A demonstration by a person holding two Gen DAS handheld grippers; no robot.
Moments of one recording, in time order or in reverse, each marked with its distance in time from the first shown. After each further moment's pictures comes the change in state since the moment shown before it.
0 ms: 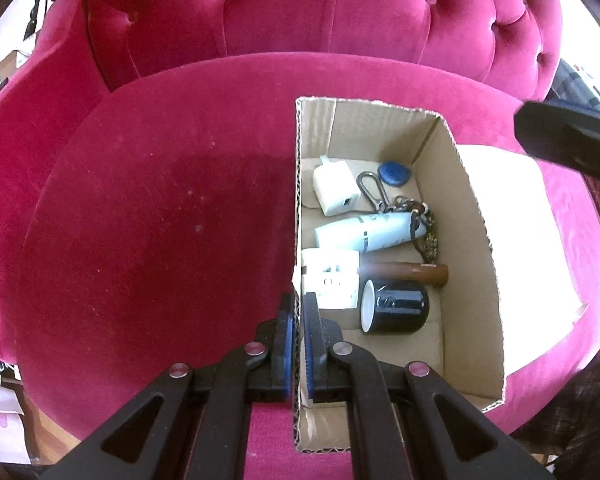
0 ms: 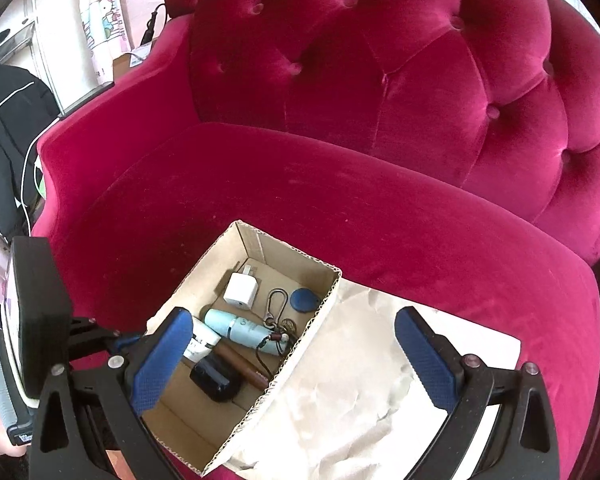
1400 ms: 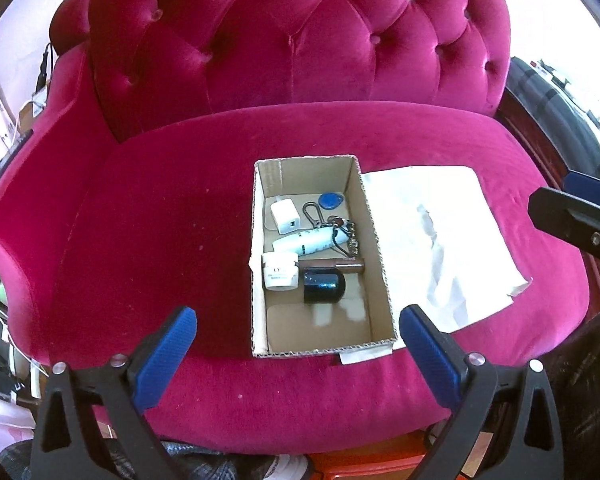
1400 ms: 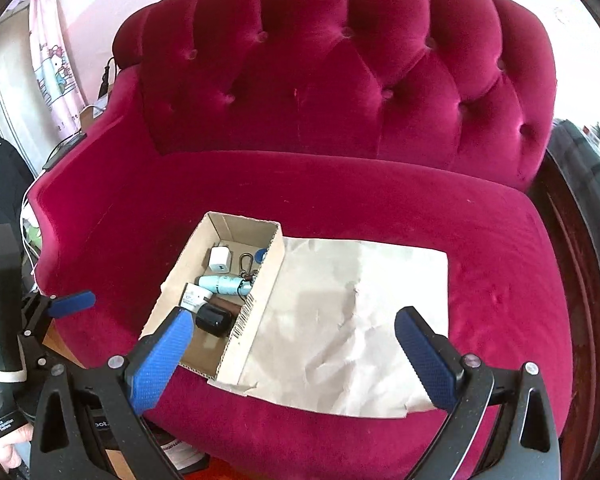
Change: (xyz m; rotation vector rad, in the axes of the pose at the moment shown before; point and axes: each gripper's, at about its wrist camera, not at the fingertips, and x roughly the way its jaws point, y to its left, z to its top) left arm -0.095 -0.050 -0.024 0.087 -0.120 0.021; right arm -0.122 -0.018 -0.060 0.216 -0.046 -0.118
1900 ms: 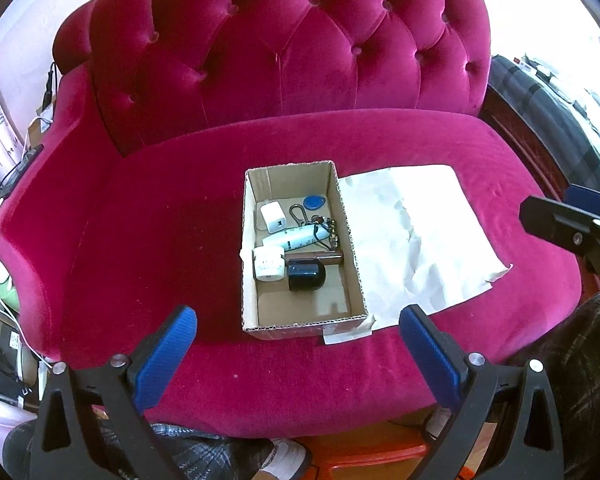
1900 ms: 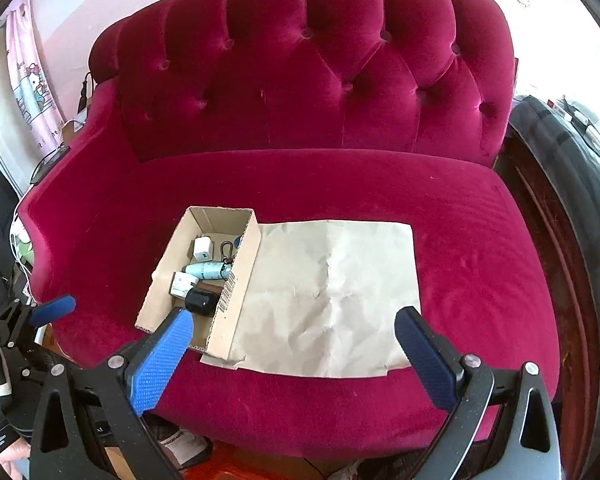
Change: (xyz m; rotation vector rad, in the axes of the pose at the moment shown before) left arm -0.038 -0.015 -0.014 0.032 -0.034 -0.003; right arm -0.037 -0.008 -0.024 0.083 0.005 -0.067
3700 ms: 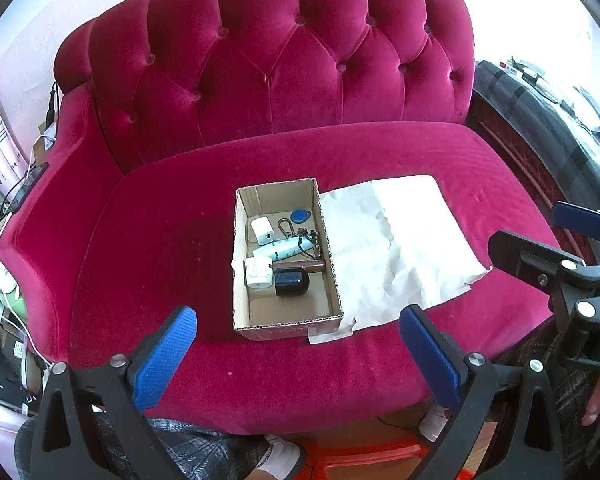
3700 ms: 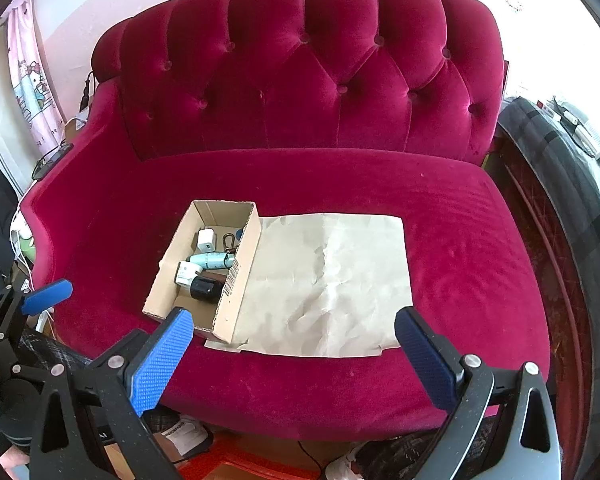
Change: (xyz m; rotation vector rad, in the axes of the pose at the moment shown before) left arm -0.029 -0.015 0.001 0.023 -0.039 -0.010; right arm -0.026 0.009 -0.015 0.008 -0.005 -0.030
